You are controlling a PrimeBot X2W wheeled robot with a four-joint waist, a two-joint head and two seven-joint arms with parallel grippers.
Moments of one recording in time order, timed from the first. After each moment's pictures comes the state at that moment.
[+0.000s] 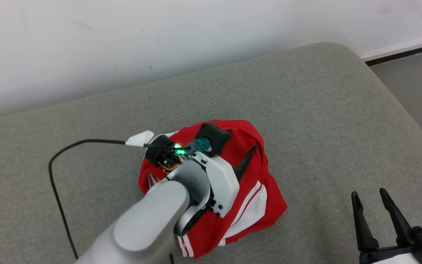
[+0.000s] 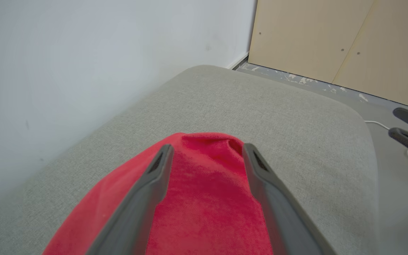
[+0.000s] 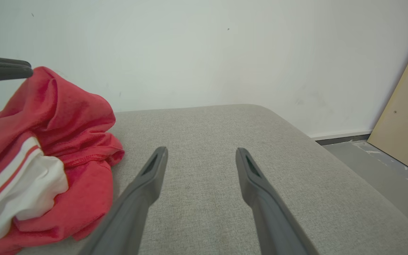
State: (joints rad) left arm -0.74 0.16 -0.83 0.36 -0.45 0.07 0.16; right arm -0.06 -0.12 0.08 0.19 0.27 0.13 -0.26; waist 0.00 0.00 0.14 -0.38
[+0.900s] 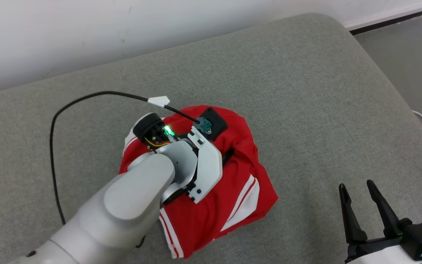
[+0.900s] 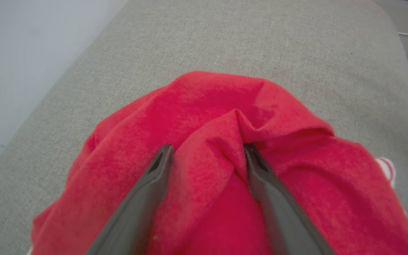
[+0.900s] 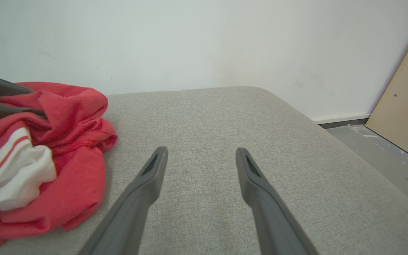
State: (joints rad) left arm -0.94 0.23 -0.95 0.54 -0.44 -0.11 0.34; right arm -0.10 -0.10 0.12 0.20 0.28 0.13 -0.26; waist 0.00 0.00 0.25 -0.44
